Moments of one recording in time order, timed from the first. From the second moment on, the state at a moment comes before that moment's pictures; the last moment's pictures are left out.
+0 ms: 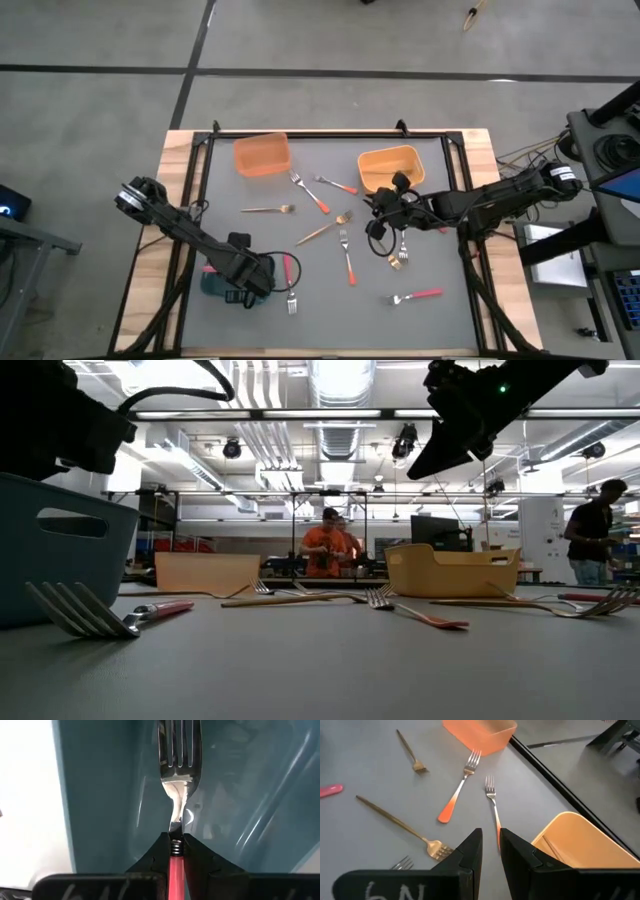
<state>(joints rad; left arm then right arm) -0.57 1.67 1.11 -1.17 0.01 -0.60 0.16 1.27 0.80 -0.25 0.63 0.29</state>
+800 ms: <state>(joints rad) -0.57 1.71 1.10 -1.12 -0.05 -0.76 0.16 1.29 0.79 -0.25 0.63 0.30</state>
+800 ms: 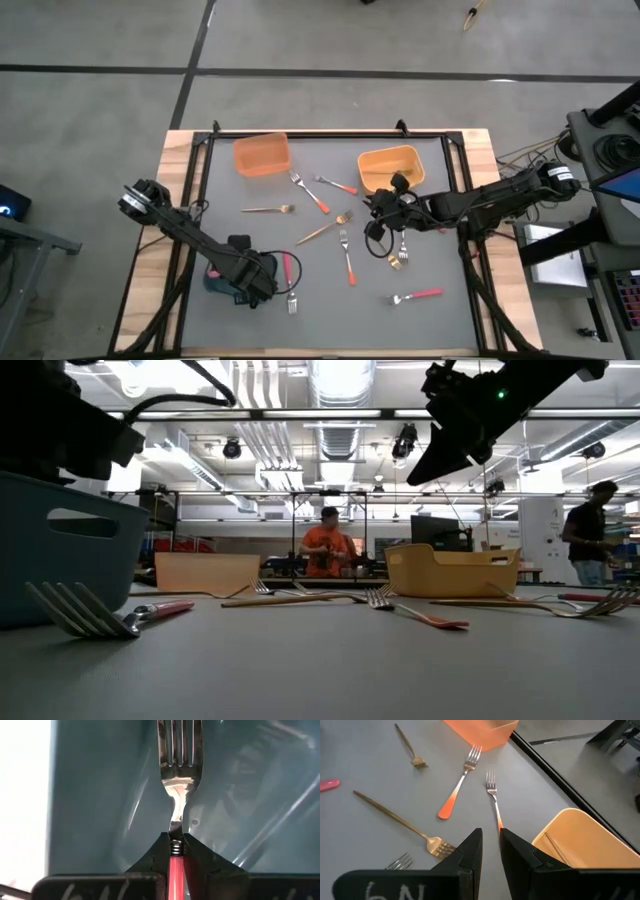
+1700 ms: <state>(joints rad) -0.57 1.75 1.09 -1.09 -0.02 -0.80 0.16 1.29 0.79 -0.25 0.63 0.31</state>
